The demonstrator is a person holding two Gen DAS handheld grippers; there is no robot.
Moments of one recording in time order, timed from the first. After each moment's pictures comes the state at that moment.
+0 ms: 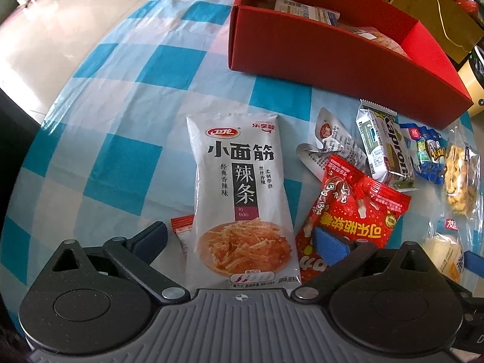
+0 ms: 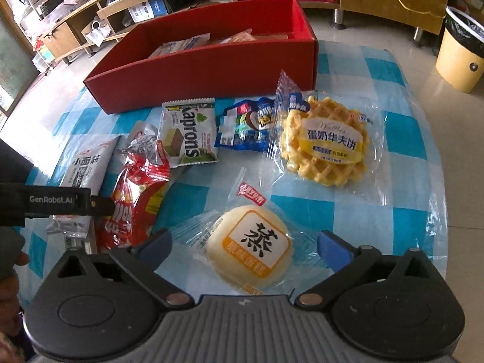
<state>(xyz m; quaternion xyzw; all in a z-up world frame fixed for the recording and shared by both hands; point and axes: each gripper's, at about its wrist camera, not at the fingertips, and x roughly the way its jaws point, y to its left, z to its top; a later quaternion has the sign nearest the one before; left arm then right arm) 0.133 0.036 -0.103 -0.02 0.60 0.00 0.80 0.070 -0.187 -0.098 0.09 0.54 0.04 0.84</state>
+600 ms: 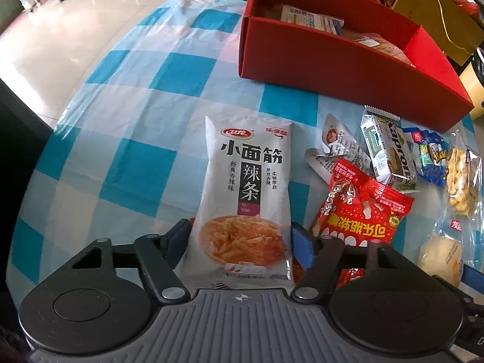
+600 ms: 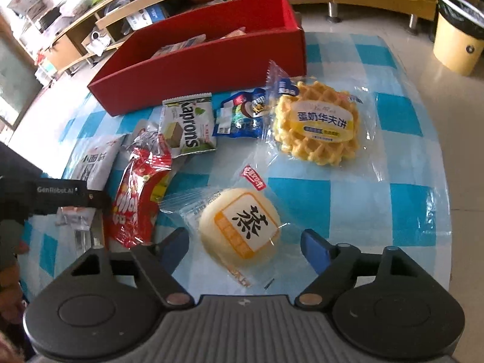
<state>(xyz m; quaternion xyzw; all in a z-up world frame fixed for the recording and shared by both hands) 0.125 0.040 -0.092 -0.01 0.59 0.00 0.81 0.051 -0.192 -0.092 0.11 0.53 0.04 0.84</state>
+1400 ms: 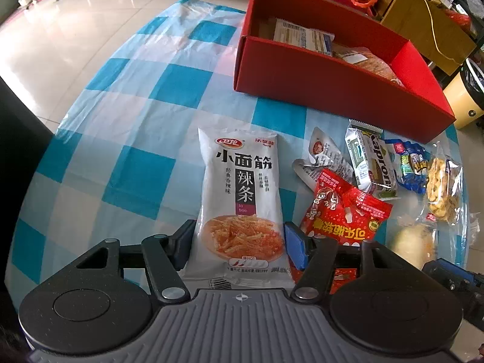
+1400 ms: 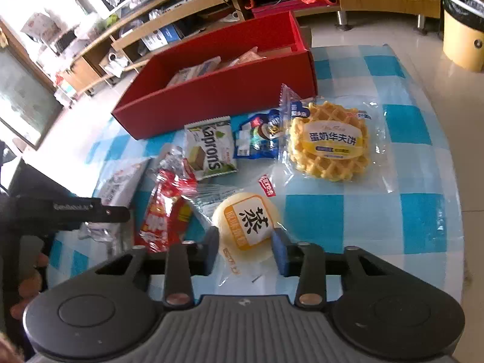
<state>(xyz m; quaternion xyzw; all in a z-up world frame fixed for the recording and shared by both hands) 0.120 0.049 -0.077 -0.04 0.58 -0.02 0.81 0.051 -0.208 -0.077 0.18 0.50 0.08 0.84</state>
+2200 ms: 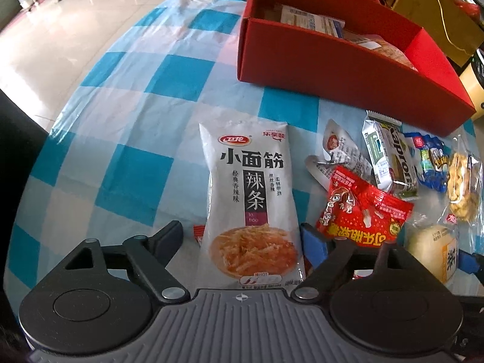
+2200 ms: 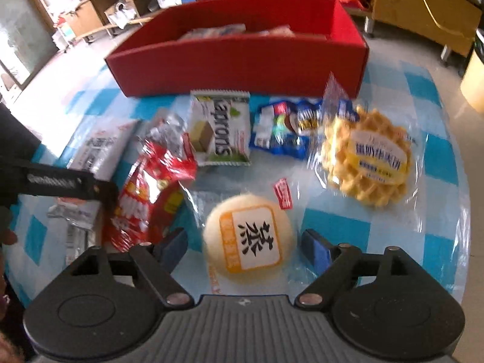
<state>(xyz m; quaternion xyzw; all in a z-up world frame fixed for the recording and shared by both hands) 0.132 0.045 -0.099 -0.01 0.59 0.00 0.81 0.084 -0.160 -0.110 0.06 0.54 0.09 0.84</state>
